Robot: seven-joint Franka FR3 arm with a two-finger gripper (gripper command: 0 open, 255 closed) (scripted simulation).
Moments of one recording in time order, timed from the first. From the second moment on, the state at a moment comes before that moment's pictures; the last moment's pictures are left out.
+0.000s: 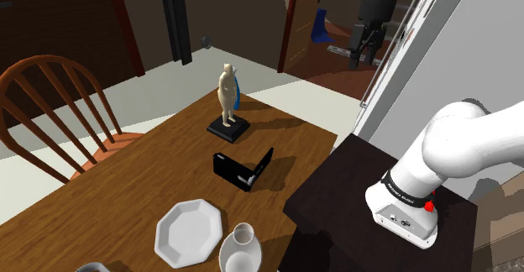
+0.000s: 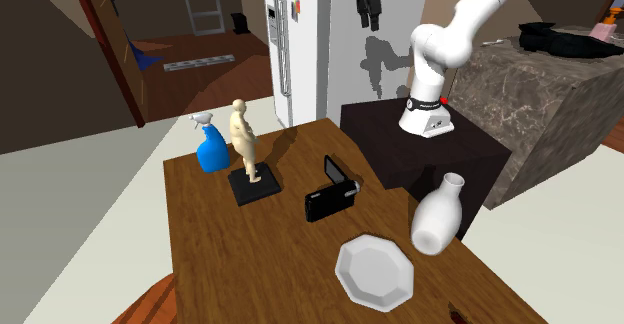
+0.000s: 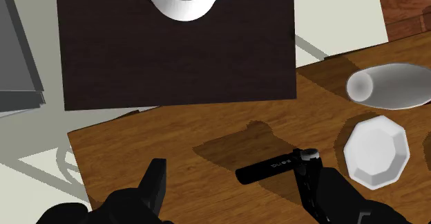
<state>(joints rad) 0.01 -0.75 -0.07 -2.38 0.09 1.44 0.06</state>
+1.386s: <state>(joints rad) 0.15 -0.33 0.17 -2.55 0.21 2.12 0.14</state>
